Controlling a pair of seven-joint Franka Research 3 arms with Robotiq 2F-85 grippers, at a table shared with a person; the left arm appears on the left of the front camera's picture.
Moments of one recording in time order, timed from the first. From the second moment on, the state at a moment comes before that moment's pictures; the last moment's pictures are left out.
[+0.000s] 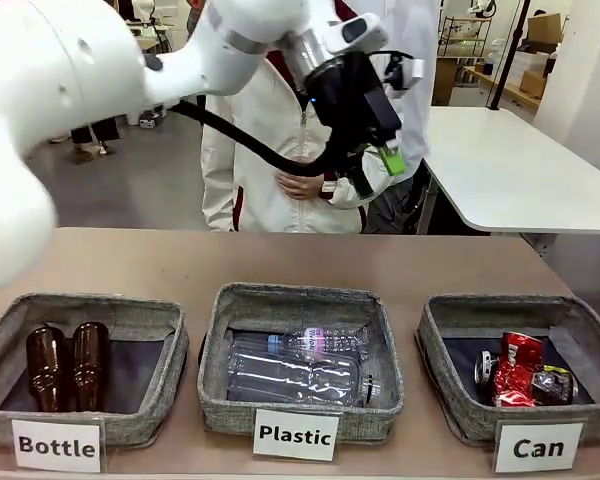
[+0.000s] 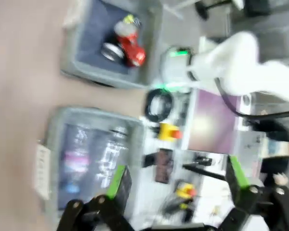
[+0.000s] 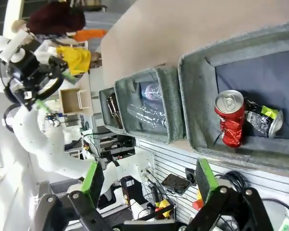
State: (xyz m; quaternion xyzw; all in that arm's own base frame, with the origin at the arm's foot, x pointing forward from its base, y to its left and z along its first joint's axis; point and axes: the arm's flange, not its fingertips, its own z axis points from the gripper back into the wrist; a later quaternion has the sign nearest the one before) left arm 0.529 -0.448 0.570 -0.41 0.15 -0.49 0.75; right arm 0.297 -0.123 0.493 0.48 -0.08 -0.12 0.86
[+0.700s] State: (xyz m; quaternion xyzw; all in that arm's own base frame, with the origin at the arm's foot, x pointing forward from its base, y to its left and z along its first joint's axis) left arm 0.426 -0.266 0.563 -0.51 0.00 -0.36 0.78; right arm 0.306 -0.098 0.495 0.50 -0.06 -0.11 0.86
